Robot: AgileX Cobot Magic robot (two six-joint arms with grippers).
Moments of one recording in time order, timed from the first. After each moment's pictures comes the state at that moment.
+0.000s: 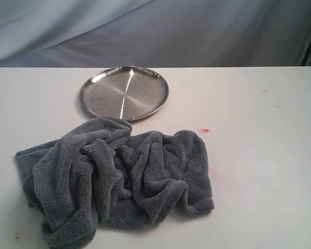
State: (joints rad) left arm -0.03 0.00 0.00 -0.04 0.14 0.01; right arm 0.13 0.32 -0.52 0.36 0.85 -0.17
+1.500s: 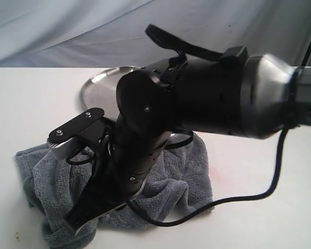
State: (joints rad) left arm -0.03 0.00 0.00 -0.04 0.14 0.01; right arm 0.97 1.83 -1.34 0.22 0.87 -0.10
